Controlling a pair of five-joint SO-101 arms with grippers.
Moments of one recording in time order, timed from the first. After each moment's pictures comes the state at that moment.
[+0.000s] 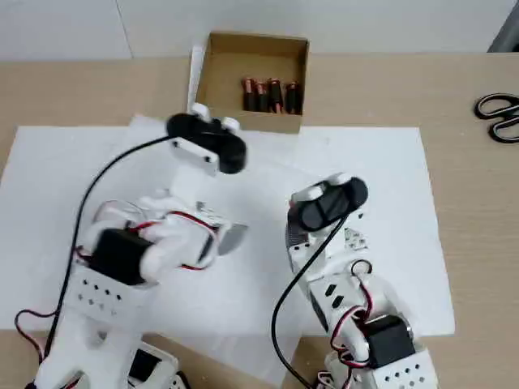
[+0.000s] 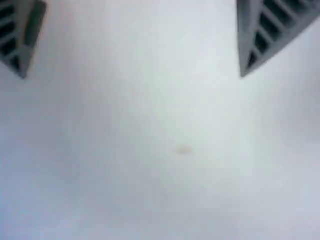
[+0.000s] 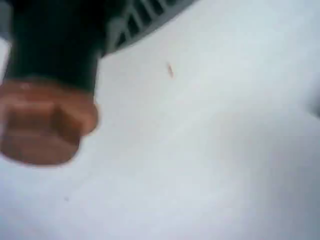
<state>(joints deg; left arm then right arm) 17.7 -41.5 25.9 85.6 -0.6 -23.9 -84.0 69.3 54.1 -1.0</state>
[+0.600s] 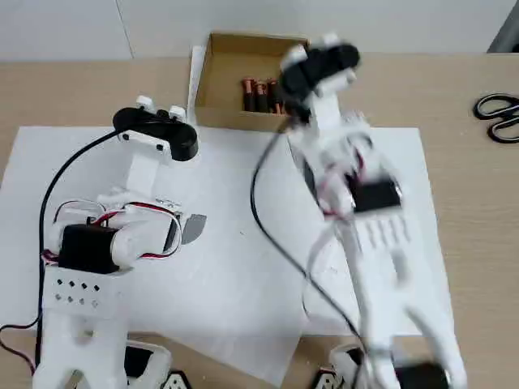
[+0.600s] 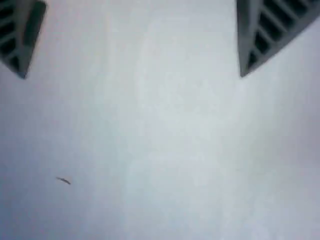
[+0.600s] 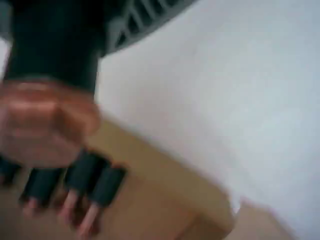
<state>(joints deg) 5.2 -41.5 24.7 88.8 -4.1 -15.9 -21.3 17.8 40.4 8.8</state>
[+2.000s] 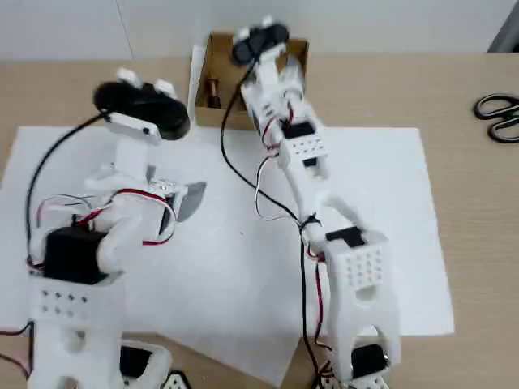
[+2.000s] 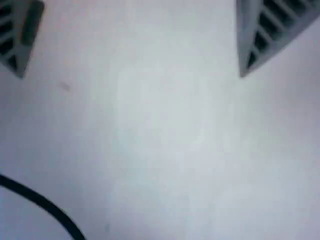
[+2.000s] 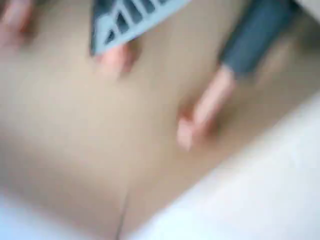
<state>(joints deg) 5.1 -41.5 15.5 83.8 -4.1 -19.2 38.4 -26.3 14.3 8.8</state>
